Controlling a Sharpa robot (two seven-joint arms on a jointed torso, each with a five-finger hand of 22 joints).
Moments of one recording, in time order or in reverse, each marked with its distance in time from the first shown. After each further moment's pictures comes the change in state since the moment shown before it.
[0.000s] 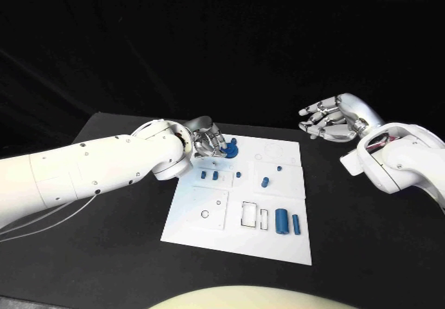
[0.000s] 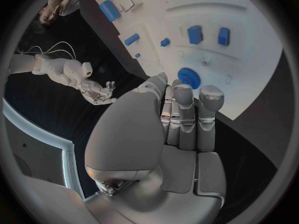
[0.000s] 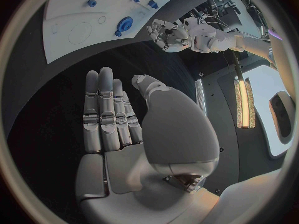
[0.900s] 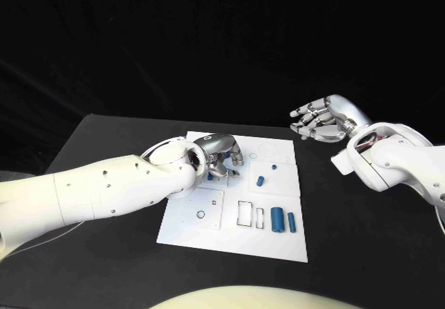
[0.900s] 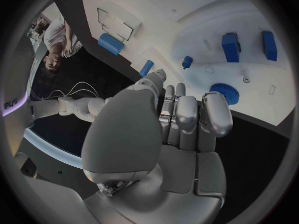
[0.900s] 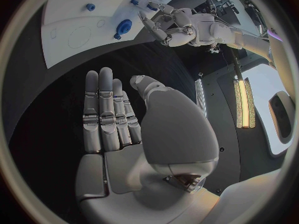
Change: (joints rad) left arm -0.087 0.095 -0.007 -0.034 -0.356 0.025 0.216; left_hand -0.011 -0.058 0.042 0.004 0.000 0.094 -0.010 -0.097 -0.144 -0.018 0.026 -0.223 -0.232 0.110 0.023 0.207 0.175 -0.016 0.121 0.019 0.189 0.119; right arm -0.010 0.007 -0.004 -0.005 0.007 0.004 0.013; right_hand 0.005 0.005 0.006 -0.010 0.000 0.000 0.000 0.004 0.000 -0.002 0.003 -0.008 -0.012 -0.006 0.001 -0.002 0.002 0.000 -0.004 0.004 0.000 0.000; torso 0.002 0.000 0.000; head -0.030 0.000
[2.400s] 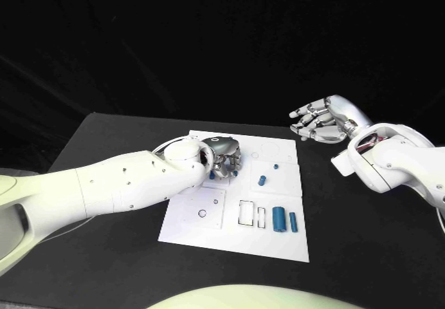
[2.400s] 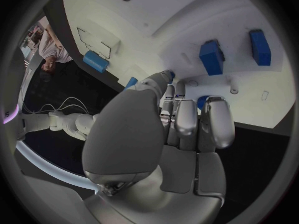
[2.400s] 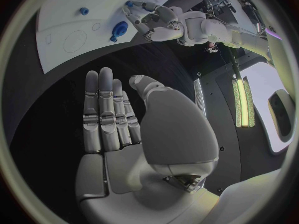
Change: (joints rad) left arm -0.006 0.080 0.000 -0.113 -0.088 0.119 -0.066; left_hand 0.017 0.025 0.070 -0.042 -0.004 0.024 0.009 -0.026 -0.047 0.076 -0.012 -0.017 -0.032 0.010 -0.004 0.088 0.036 -0.026 0.048 -0.005 0.103 0.000; right arm -0.001 0.003 0.000 0.013 0.008 0.009 0.000; right_hand 0.008 0.000 0.009 -0.011 -0.004 0.000 0.000 0.004 0.000 -0.001 0.001 -0.004 -0.011 0.000 0.000 -0.006 0.004 0.000 0.000 0.000 0.000 0.002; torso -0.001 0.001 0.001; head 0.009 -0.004
